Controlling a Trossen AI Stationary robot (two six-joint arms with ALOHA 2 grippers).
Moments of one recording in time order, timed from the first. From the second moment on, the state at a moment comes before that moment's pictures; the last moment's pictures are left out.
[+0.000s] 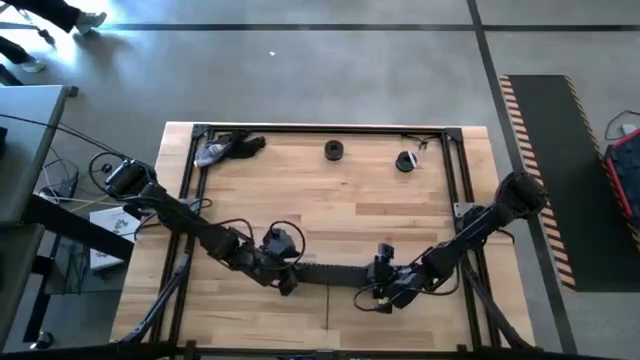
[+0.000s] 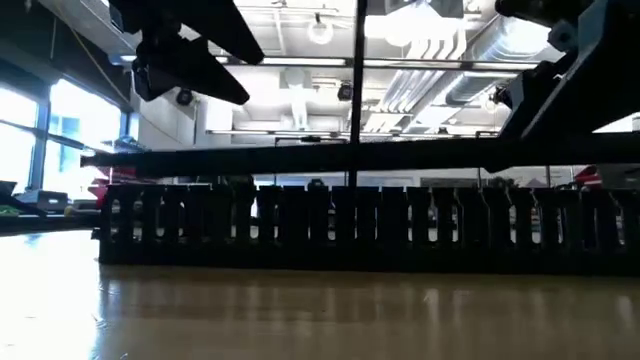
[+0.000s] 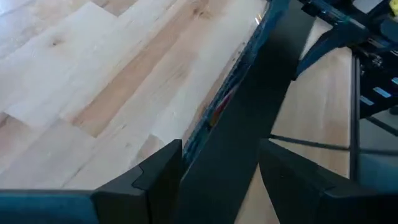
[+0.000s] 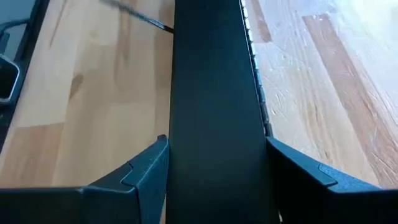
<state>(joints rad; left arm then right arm) -0.54 1.56 0.96 -0.19 -0.48 -0.89 0.67 1.64 0.84 -0.10 0.46 0.60</state>
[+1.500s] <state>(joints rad) -0.56 1.75 0.97 -0.19 -0.55 -0.91 0.68 1.64 0.84 -0.18 0.52 0.61</state>
